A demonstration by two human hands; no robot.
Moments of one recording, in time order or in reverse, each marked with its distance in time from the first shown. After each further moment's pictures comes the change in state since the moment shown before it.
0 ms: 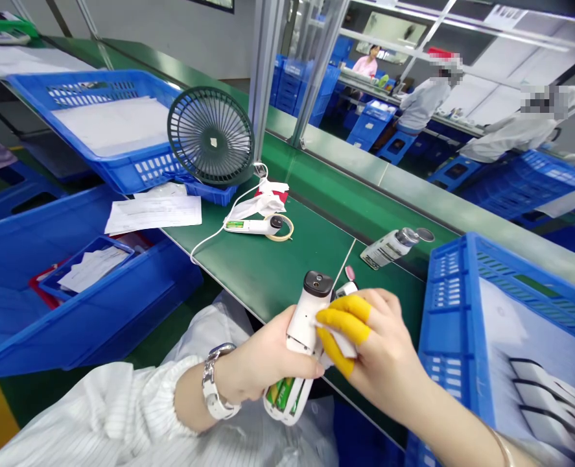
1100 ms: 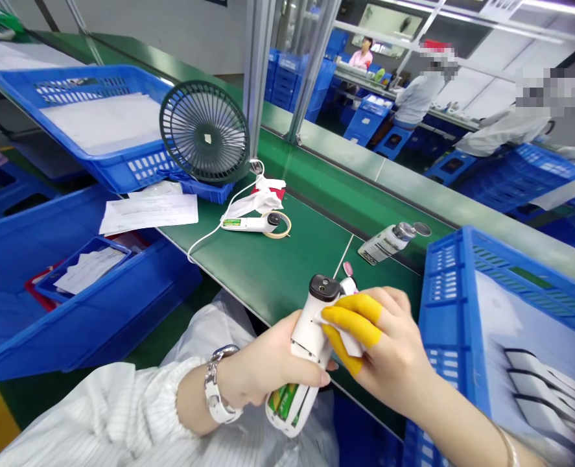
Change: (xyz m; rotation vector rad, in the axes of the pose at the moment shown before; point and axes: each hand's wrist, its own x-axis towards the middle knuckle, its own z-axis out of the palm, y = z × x) left_hand 0.001 -0.009 0.000 -0.016 -0.046 -0.082; right_hand -0.006 0.003 -0.004 -0.064 0.016 -0.053
